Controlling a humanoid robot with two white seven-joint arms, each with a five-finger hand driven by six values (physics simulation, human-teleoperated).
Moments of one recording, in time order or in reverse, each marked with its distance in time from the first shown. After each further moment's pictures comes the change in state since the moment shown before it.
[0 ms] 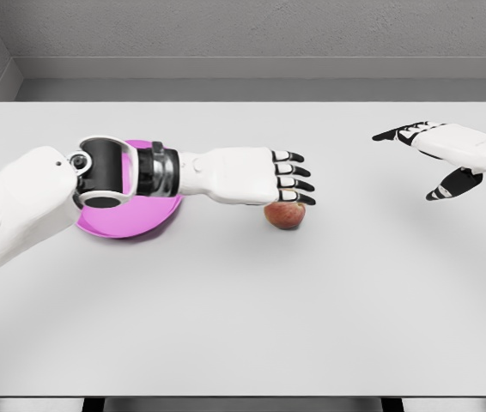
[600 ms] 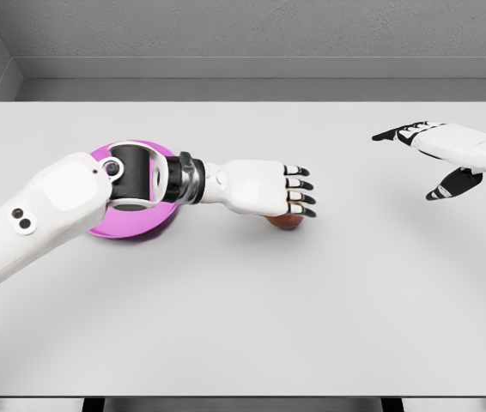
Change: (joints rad) left arm -0.018 -0.077 -0.049 0.058 -0.147 0.000 -0.048; right arm -0.003 0.000 0.002 0.000 0.000 0.000 0.000
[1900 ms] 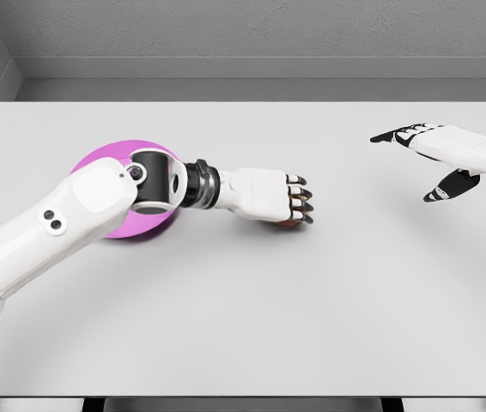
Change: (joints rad) left arm 0.011 -0.084 -0.017 0.123 -0.030 0.000 -0.038; right arm 0.006 0.007 0.000 0.002 0.000 0.000 0.000
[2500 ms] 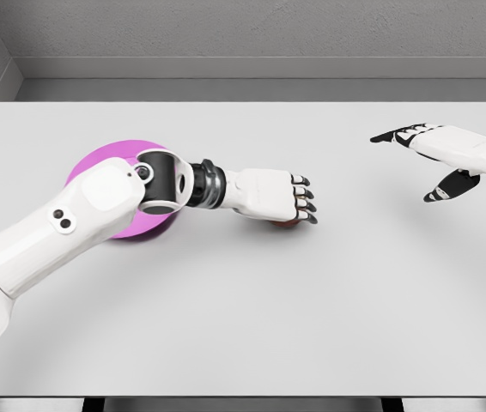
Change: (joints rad) left arm 0.002 -0.034 0.005 0.043 0.013 0.000 0.001; right arm 0.000 0.000 0.000 0.002 0.000 0.000 0.000
